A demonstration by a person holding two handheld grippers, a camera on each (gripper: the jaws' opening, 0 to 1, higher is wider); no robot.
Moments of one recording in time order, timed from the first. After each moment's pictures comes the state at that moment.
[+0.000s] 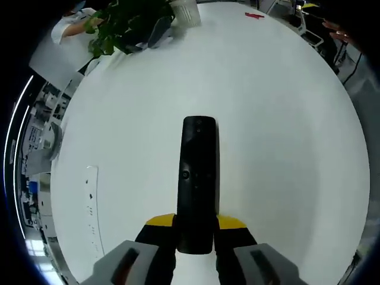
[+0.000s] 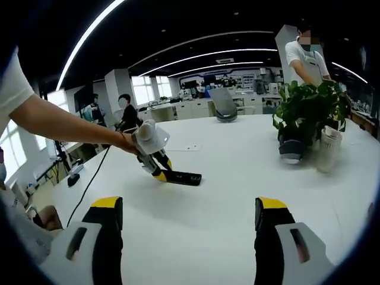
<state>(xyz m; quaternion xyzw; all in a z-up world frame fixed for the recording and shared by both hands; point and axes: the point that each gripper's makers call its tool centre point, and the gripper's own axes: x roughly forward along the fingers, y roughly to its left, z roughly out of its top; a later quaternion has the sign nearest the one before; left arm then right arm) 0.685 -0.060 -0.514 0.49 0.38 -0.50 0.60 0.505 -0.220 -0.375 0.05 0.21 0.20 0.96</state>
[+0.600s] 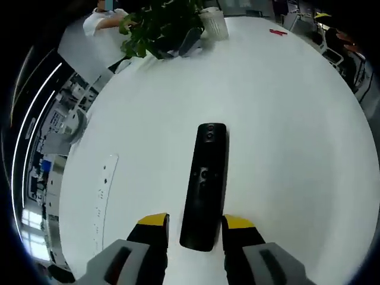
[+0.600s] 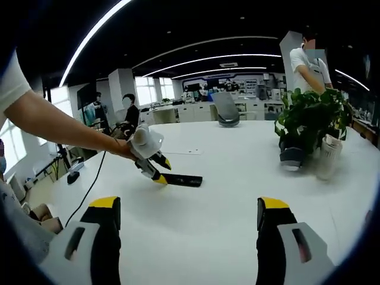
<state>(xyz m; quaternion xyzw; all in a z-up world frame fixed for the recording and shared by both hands) 0.693 -0.051 -0.505 0.43 0.35 -0.43 0.71 0.505 -0.217 -0.367 0.03 0.20 0.20 0.96</state>
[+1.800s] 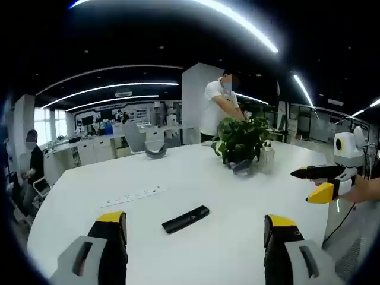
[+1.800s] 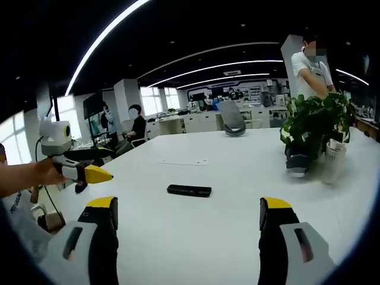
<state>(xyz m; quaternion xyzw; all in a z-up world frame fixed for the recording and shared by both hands) 0.528 -0.016 -0.327 0.04 0.14 -0.28 0.95 0.498 -0.207 -0.344 0.05 0.16 0.22 0.96</state>
